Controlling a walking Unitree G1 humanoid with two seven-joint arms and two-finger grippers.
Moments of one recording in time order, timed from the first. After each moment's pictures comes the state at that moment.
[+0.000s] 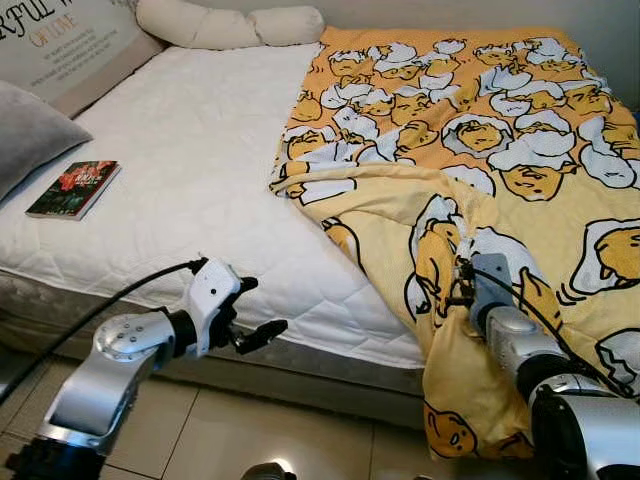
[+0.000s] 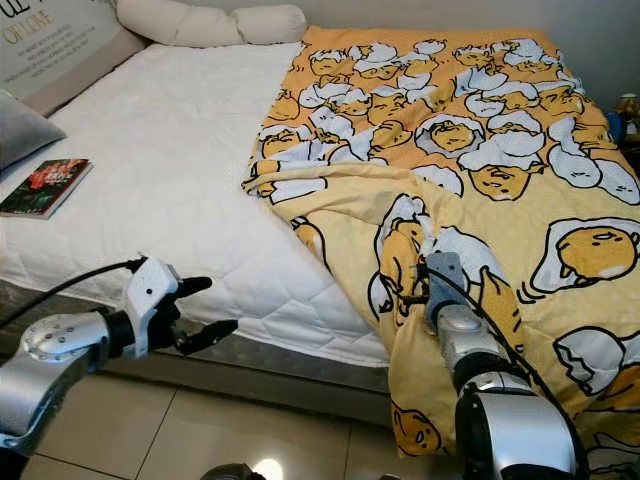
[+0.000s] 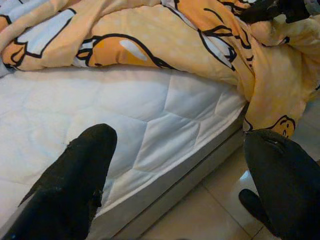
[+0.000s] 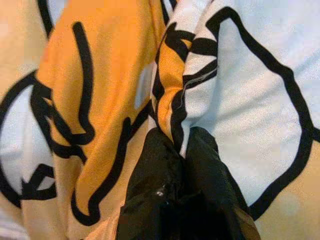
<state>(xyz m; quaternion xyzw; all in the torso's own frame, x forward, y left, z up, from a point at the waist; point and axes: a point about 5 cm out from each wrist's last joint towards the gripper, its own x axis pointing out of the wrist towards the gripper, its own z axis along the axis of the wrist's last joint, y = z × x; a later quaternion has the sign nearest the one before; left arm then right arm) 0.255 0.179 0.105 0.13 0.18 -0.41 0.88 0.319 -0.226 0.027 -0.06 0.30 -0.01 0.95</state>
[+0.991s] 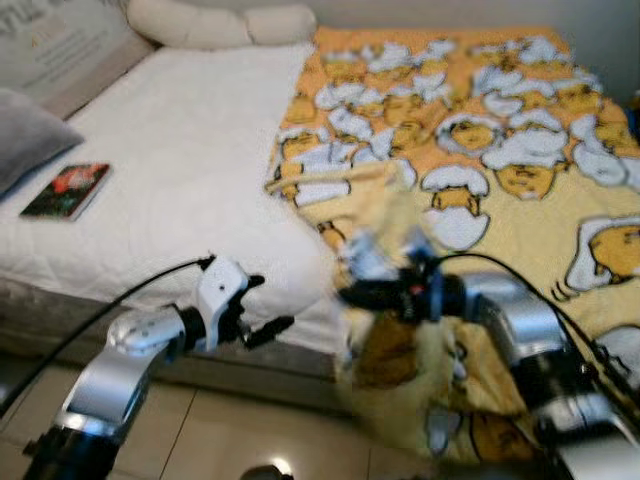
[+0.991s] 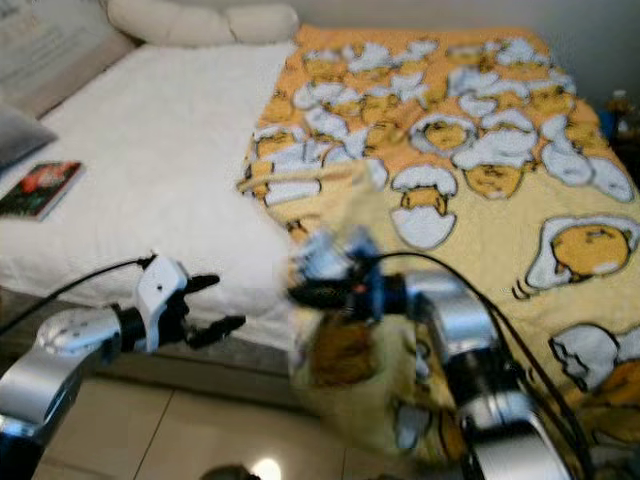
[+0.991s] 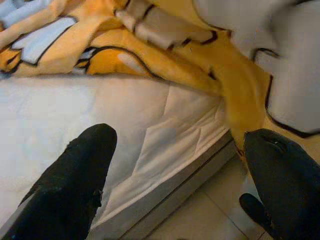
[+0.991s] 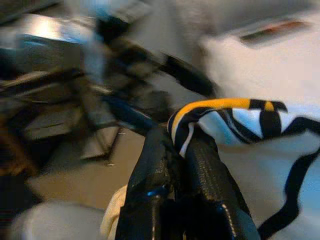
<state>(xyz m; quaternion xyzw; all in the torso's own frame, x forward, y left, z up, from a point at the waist) 0.263 0.176 0.101 0.13 0.17 -0.41 0.89 0.291 -0.116 0.125 0.04 0.14 0.68 0.72</state>
